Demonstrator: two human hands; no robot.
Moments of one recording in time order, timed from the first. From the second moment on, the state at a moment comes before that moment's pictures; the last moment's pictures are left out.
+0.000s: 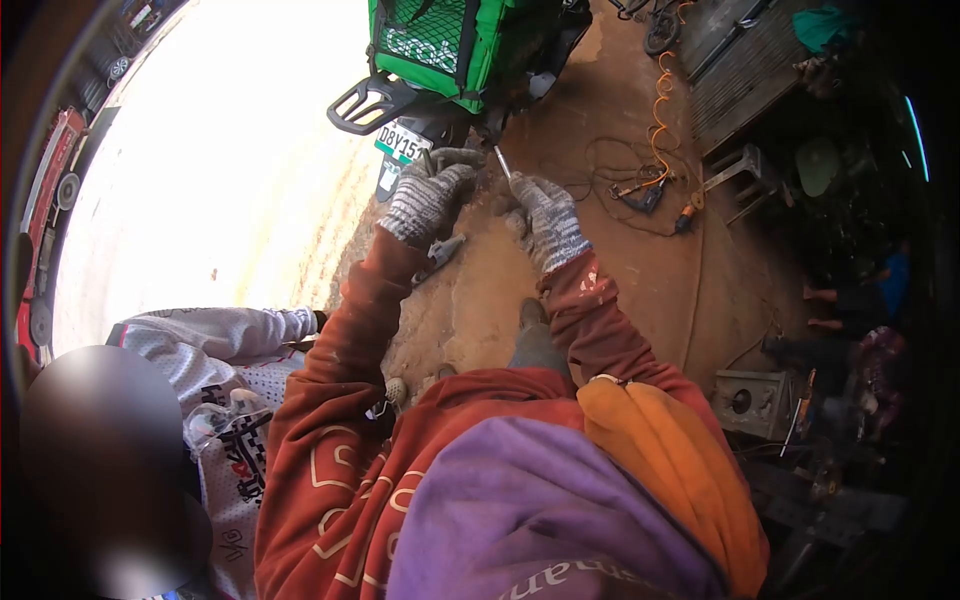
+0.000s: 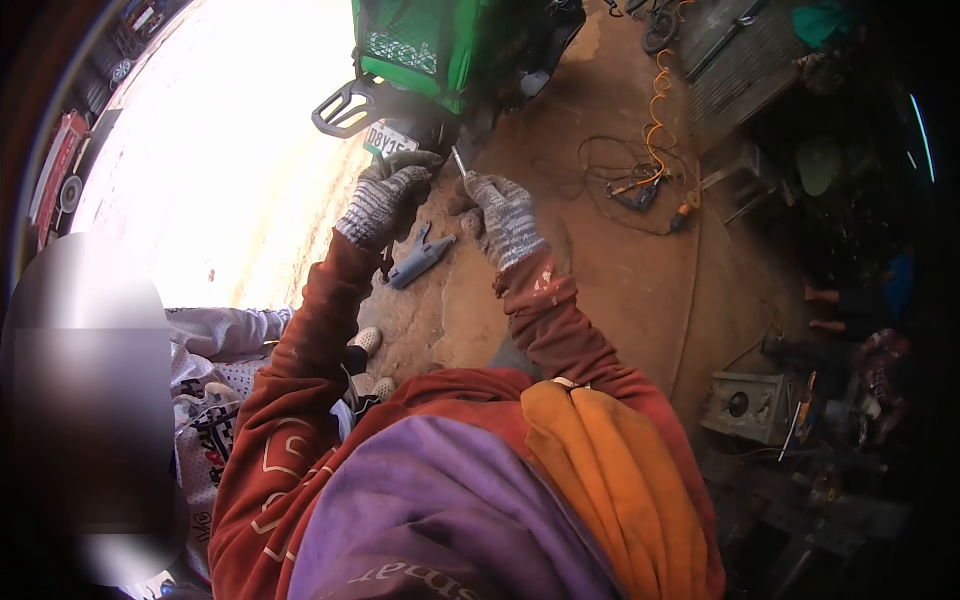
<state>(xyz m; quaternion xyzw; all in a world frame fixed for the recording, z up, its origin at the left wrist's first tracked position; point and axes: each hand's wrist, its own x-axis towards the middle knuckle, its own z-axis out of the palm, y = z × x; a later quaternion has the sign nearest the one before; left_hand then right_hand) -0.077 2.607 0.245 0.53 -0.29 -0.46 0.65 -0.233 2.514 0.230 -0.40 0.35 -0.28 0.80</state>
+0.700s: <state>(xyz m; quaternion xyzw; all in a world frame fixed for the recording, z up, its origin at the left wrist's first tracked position) -0.157 2.649 0.247 0.58 -0.39 -0.25 0.67 -0.284 2.553 0.245 -0.43 0.29 -0.23 0.82</state>
